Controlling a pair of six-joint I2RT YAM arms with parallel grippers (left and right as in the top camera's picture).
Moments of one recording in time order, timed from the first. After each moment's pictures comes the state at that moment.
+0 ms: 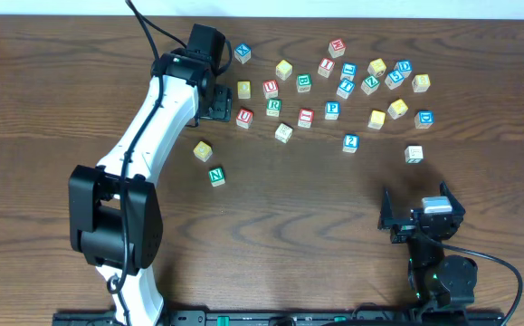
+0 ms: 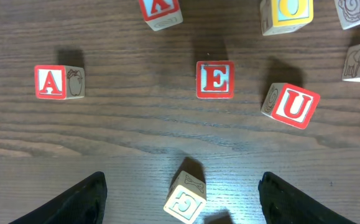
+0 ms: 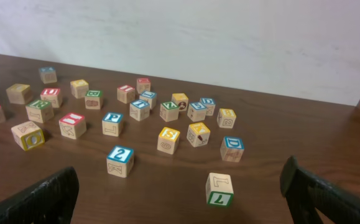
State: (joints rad) left arm -0.27 1.96 1.66 -0.95 -0.14 -0.15; right arm 0.06 0.01 0.01 -0.07 0.01 -0.11
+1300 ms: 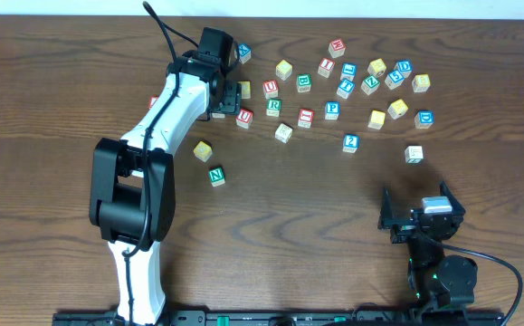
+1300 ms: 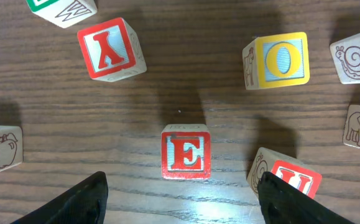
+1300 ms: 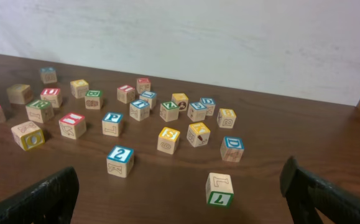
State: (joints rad) left arm -0.27 2.12 1.68 -0.75 -0.09 -0.17; right arm 0.06 0.01 0.01 -0.07 0.01 -0.11
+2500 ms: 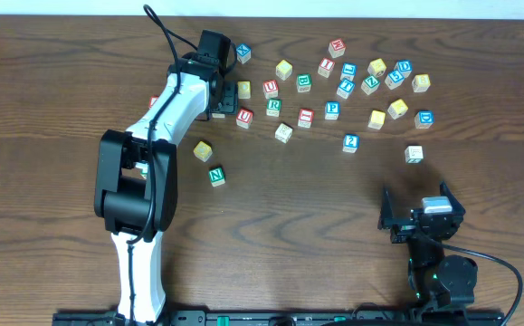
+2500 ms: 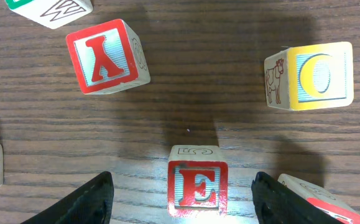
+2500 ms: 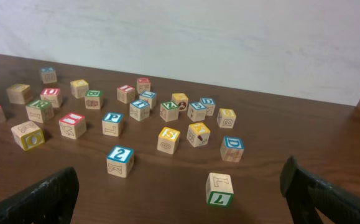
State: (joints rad) left arm -0.25 2.19 1.69 -0.71 -0.09 -0.17; right arm 0.06 0.01 0.01 -0.07 0.01 -0.11
